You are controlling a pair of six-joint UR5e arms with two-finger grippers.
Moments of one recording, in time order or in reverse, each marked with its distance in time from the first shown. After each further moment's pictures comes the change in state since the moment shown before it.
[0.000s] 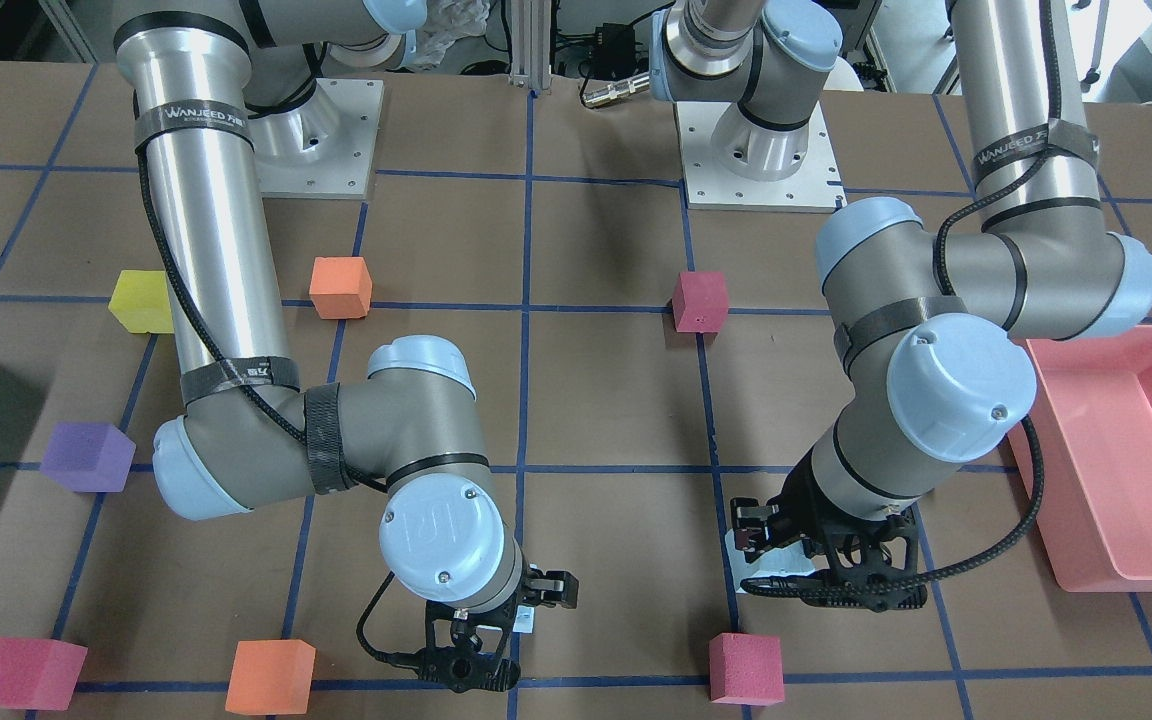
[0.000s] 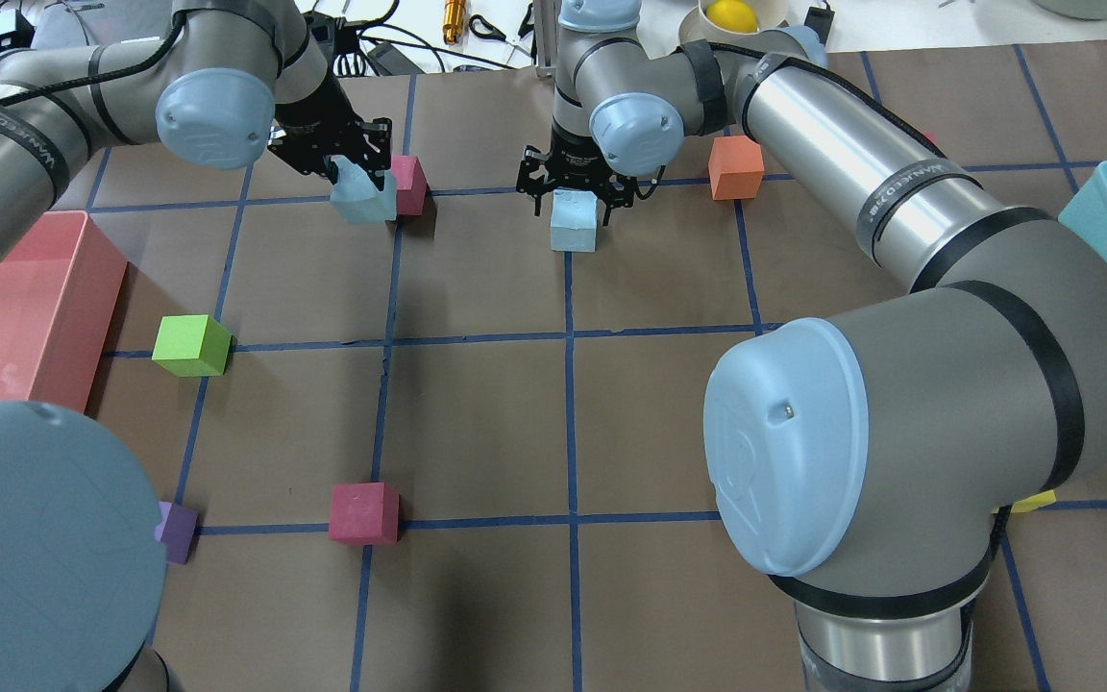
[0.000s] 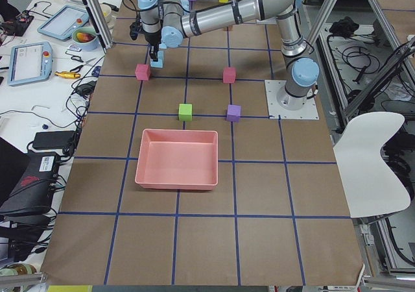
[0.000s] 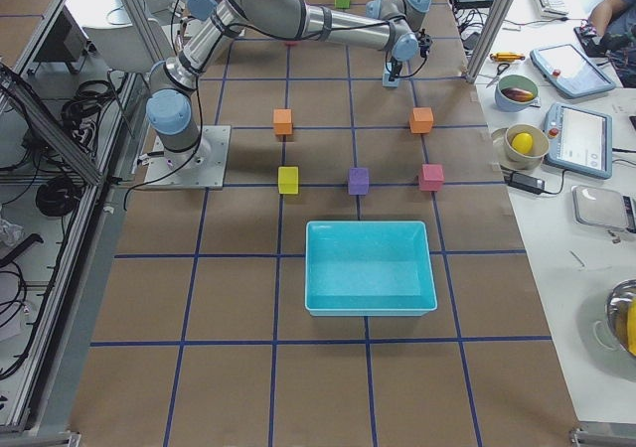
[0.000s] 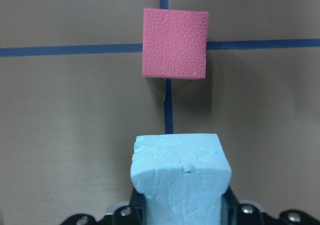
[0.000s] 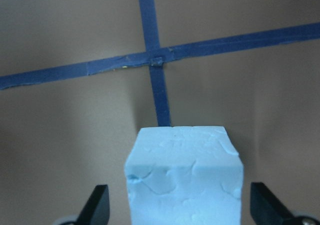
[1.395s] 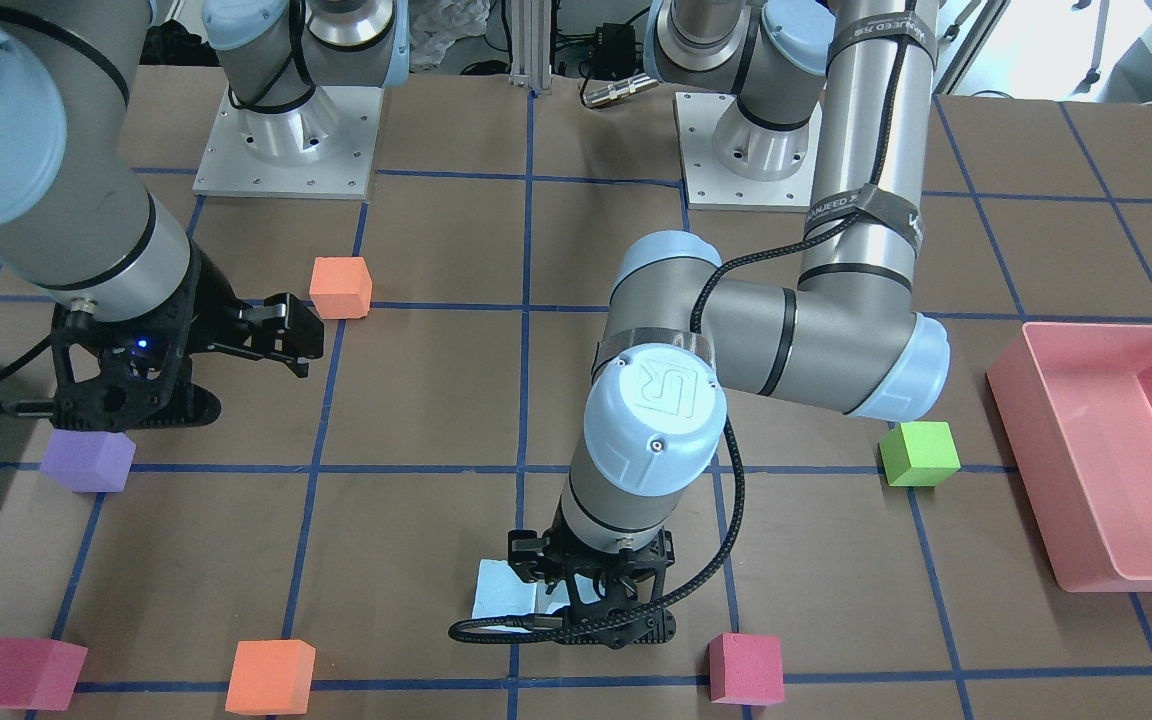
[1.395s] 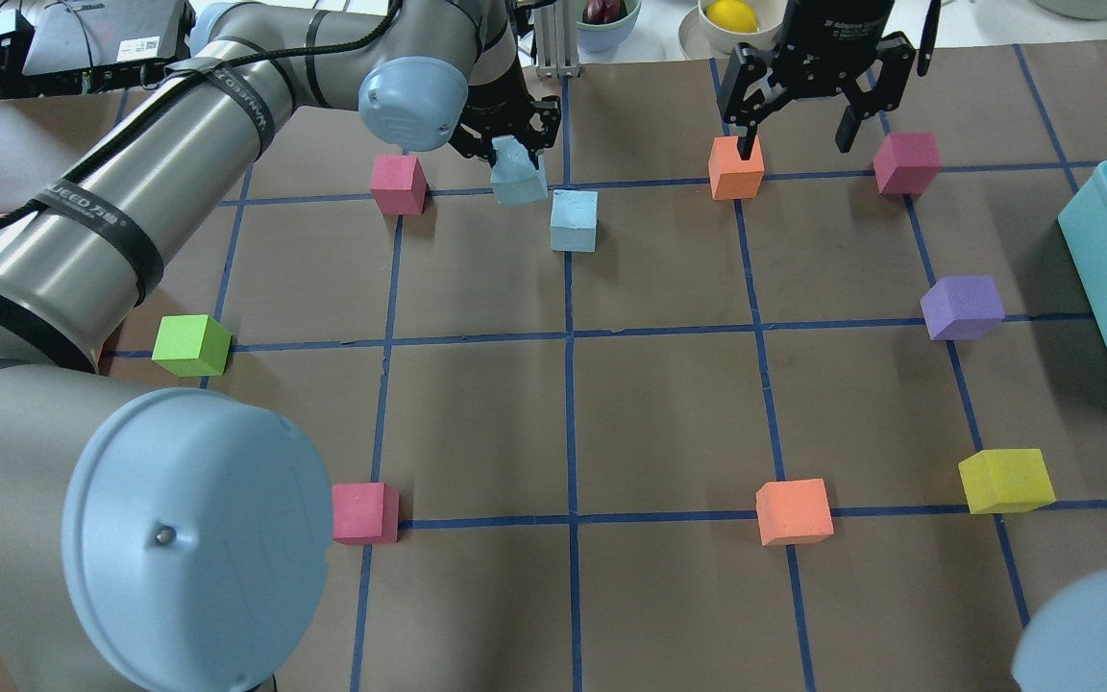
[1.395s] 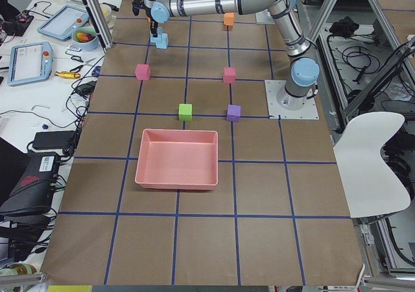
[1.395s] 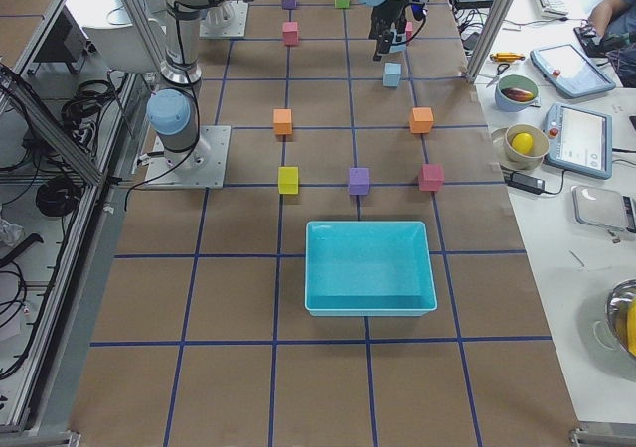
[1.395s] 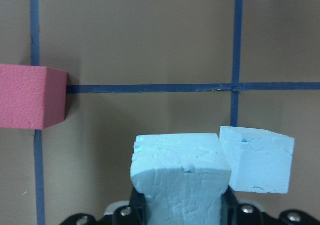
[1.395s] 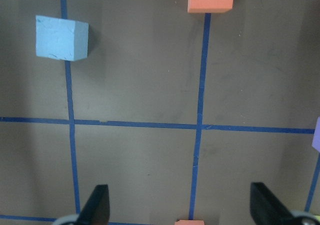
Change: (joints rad) left arm -0.257 -0.173 0.231 -0.013 -0.009 -0.307; right arm -0.231 -0.538 0.204 0.466 -0.116 -0.442
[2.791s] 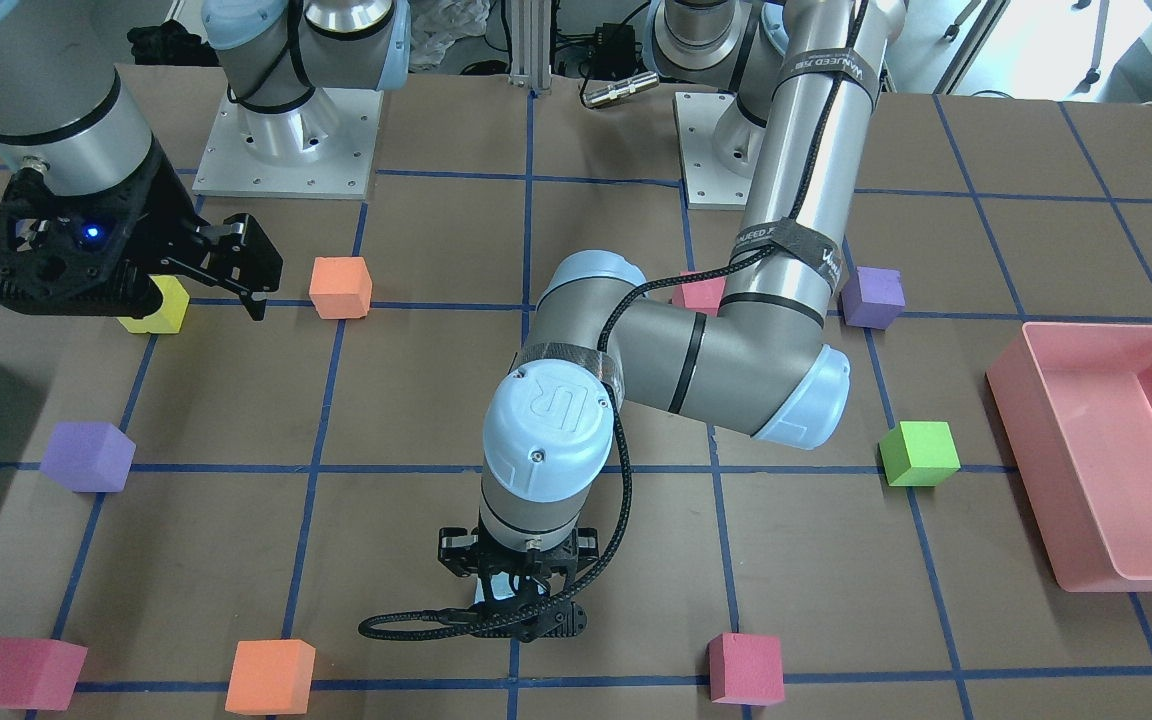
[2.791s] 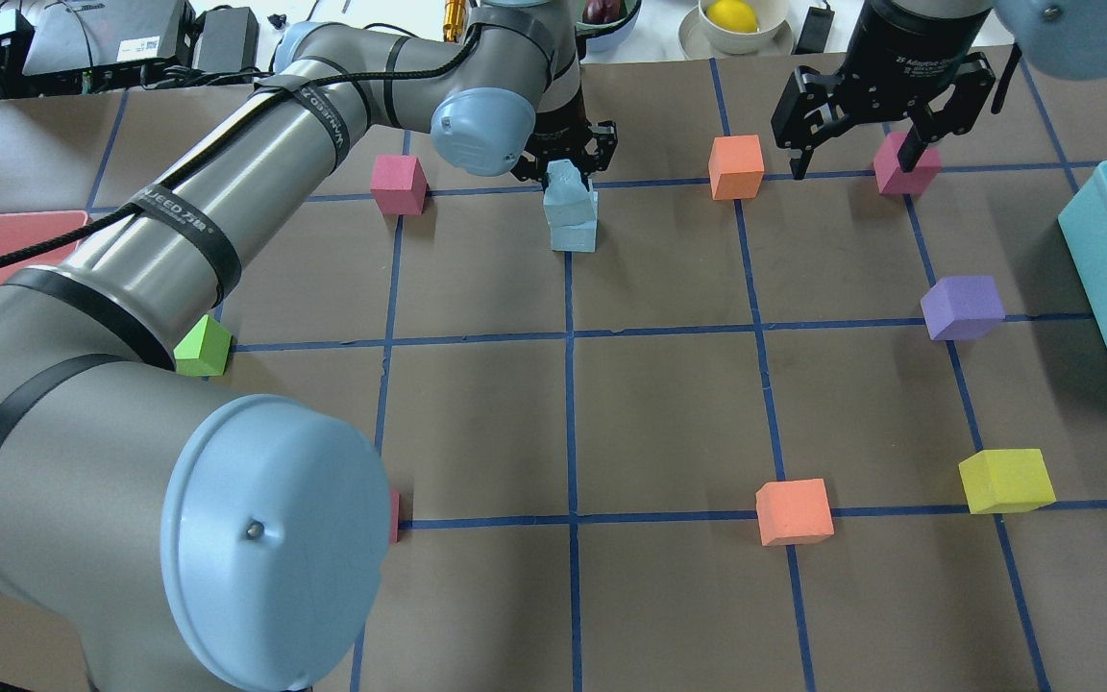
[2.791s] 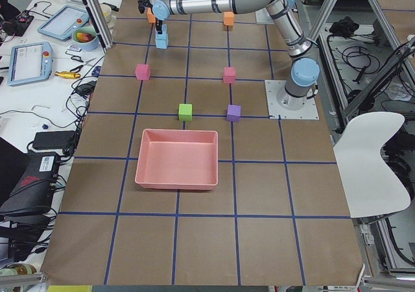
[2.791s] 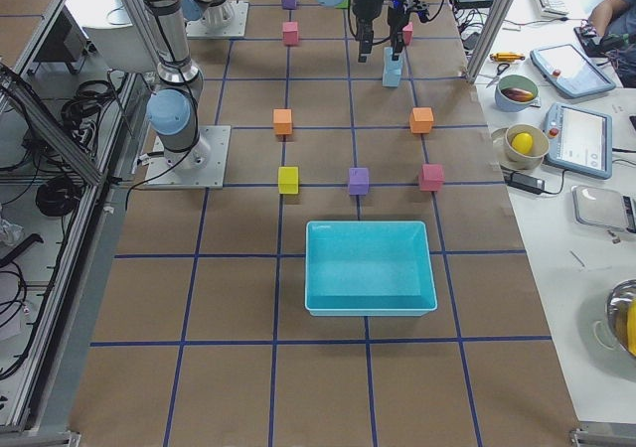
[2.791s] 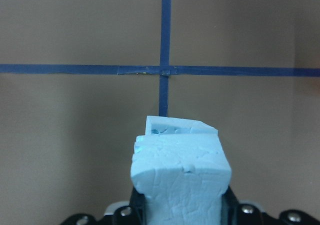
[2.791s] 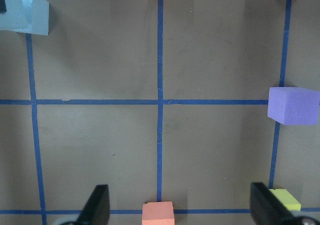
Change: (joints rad) left arm -0.068 -0.063 0.033 0.013 -0.001 -0.065; right arm -0.040 -0.171 0.164 -0.135 -0.033 0.010
